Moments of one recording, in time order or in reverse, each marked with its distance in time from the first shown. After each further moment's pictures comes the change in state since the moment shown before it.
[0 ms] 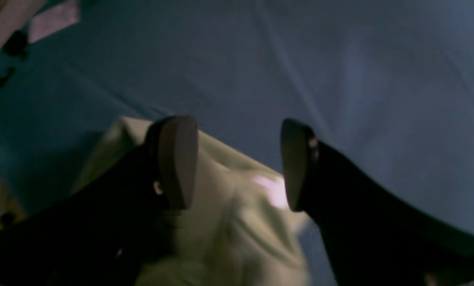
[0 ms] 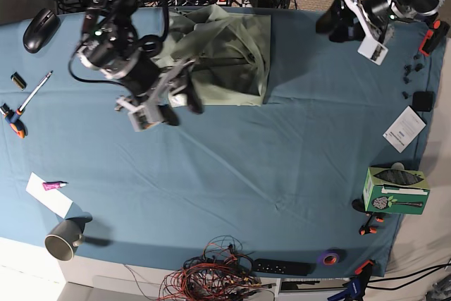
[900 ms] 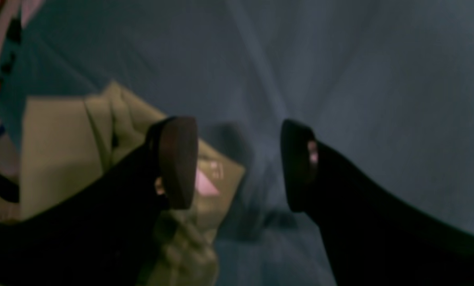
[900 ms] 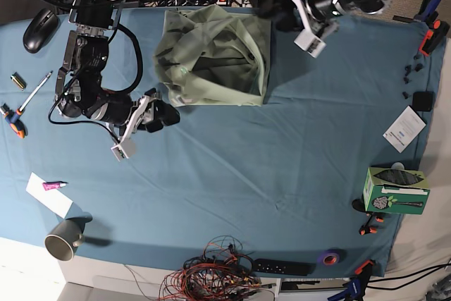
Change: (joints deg) left arm -3.5 4.1 23.0 -3.8 14.6 7.0 -6.1; right arm 18.8 10.0 2.1 -31.4 20.5 2.4 -19.3
